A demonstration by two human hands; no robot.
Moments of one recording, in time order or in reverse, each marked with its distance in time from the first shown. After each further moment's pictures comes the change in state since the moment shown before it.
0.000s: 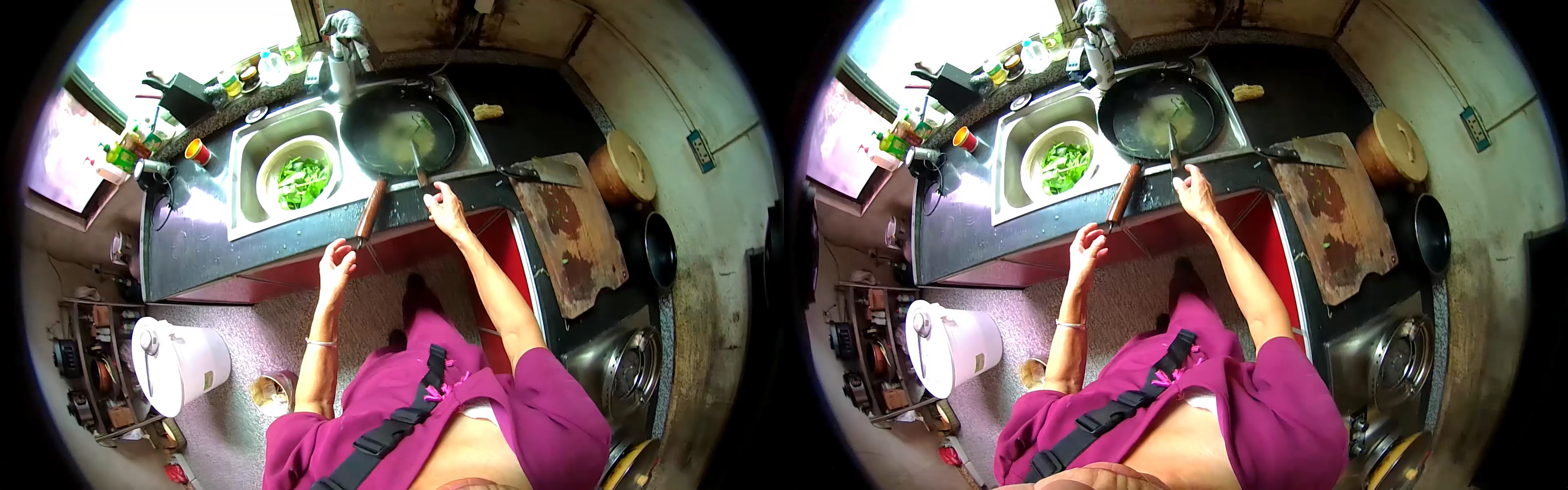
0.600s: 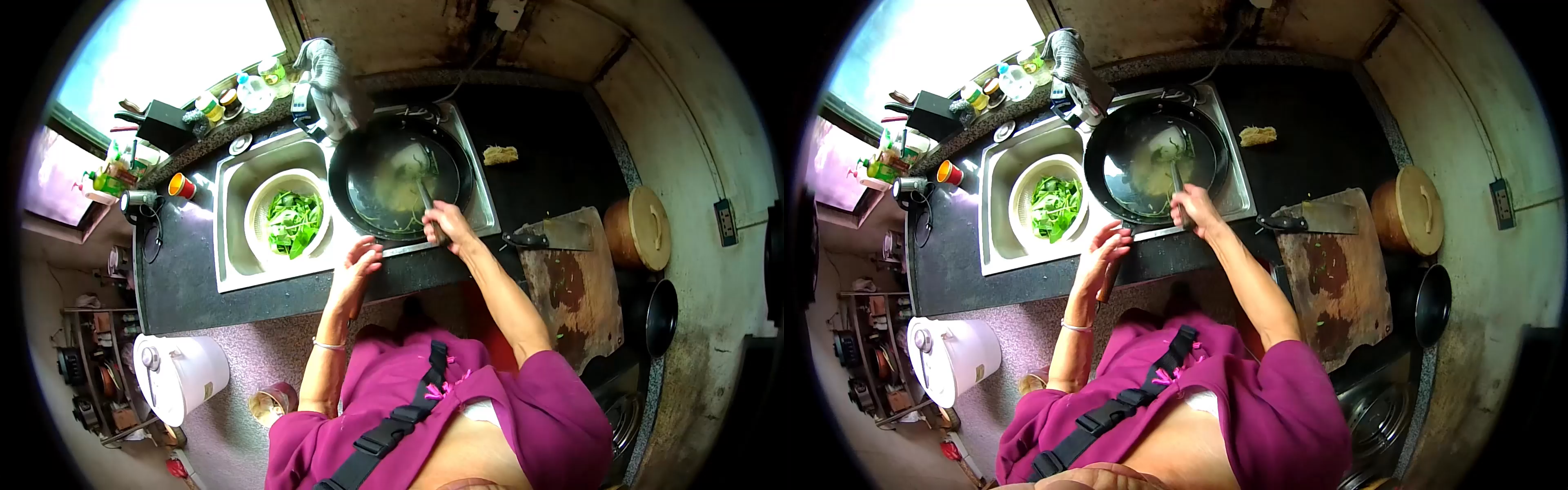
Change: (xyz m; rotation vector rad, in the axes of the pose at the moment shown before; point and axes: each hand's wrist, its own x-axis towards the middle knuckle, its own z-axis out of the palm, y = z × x) left_hand 0.133 0.070 0.091 -0.222 -0.170 -0.113; right_hand 0.143 -0.014 -0.031 0.881 -0.389 0.641
